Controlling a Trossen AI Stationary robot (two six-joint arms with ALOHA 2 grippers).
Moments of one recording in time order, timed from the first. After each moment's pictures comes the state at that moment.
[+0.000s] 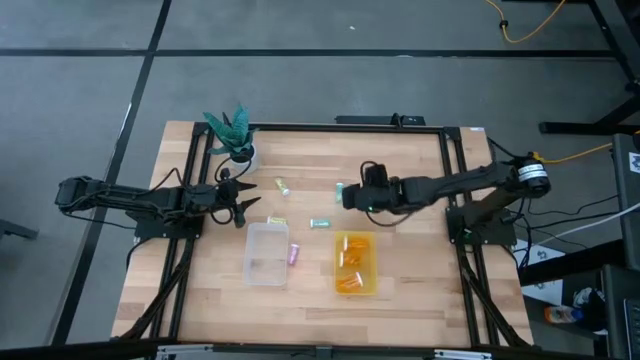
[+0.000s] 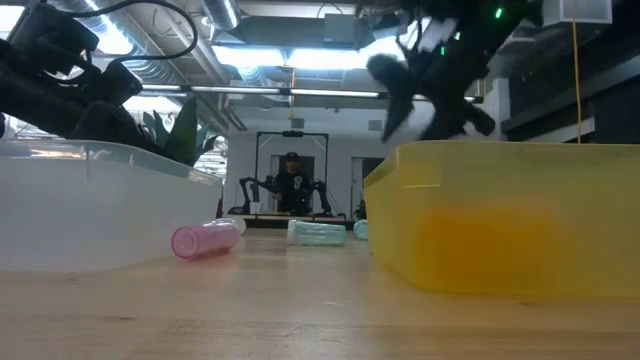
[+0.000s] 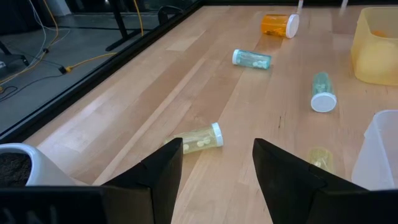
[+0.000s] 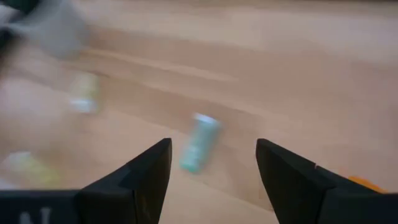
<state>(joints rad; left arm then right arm) 0.03 0.45 0.01 0.06 -0.41 -0.07 0.05 1.53 0.99 -0.49 0.62 1.19</state>
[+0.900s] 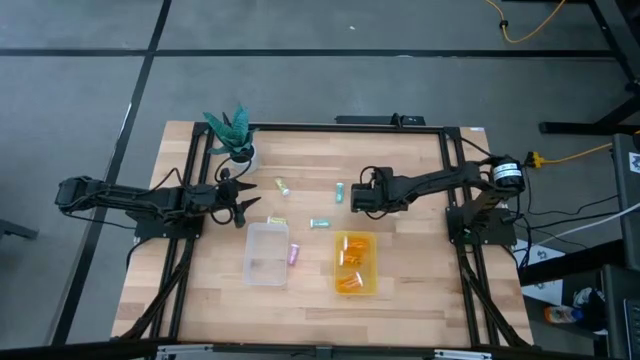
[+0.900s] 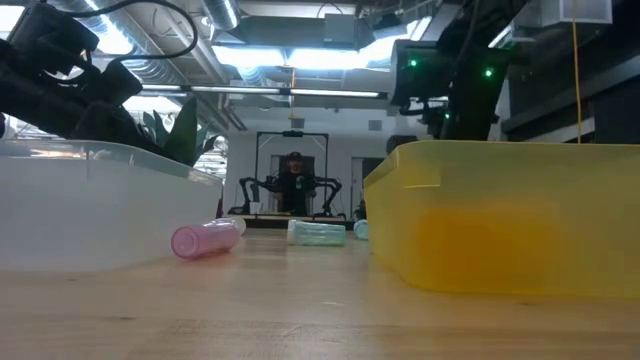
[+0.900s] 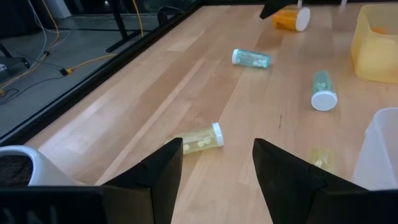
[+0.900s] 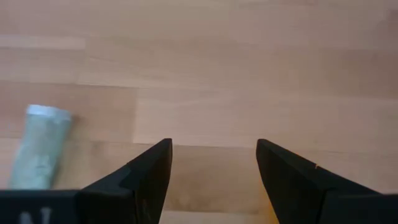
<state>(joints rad) 0.03 0.45 0.01 0.06 -0.41 -0.05 -0.02 1.71 1.01 -0.81 0.60 1.51</state>
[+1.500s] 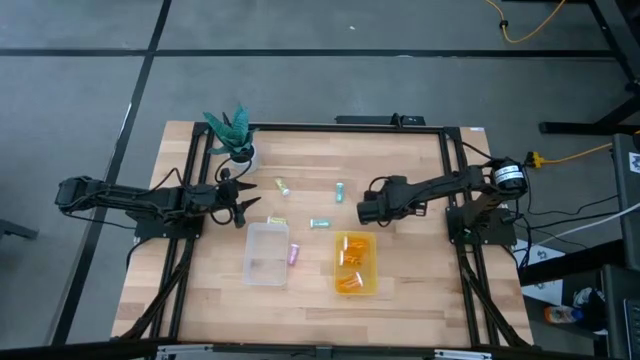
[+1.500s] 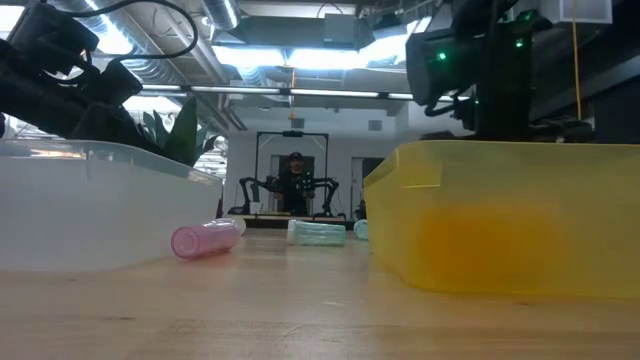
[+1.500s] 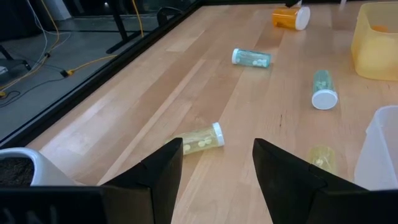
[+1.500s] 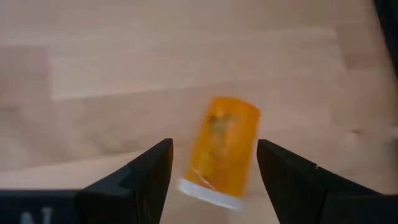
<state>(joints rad) 0.03 0.45 0.01 0.06 -0.41 -0.04 0.06 1.71 1.06 -1.12 0.46 1.83</state>
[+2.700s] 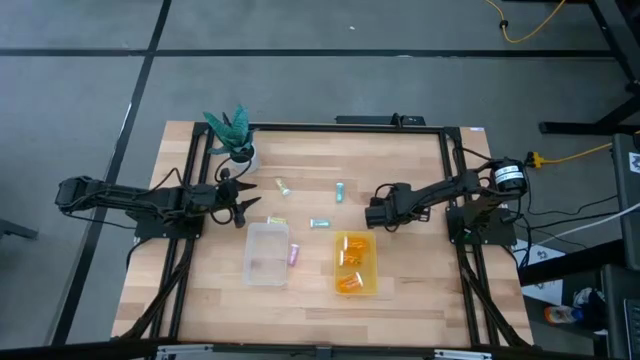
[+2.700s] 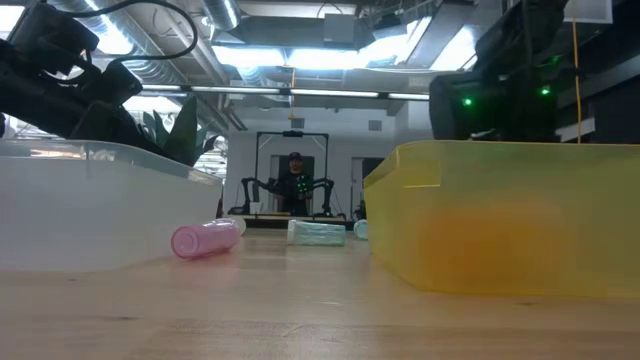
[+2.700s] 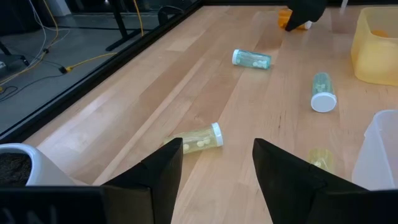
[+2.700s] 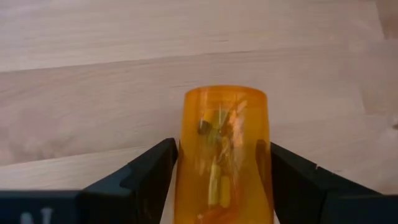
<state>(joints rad) 0.03 0.45 0.01 0.06 -0.41 -0.07 0.06 1.71 0.83 -0.85 0.42 1.80</state>
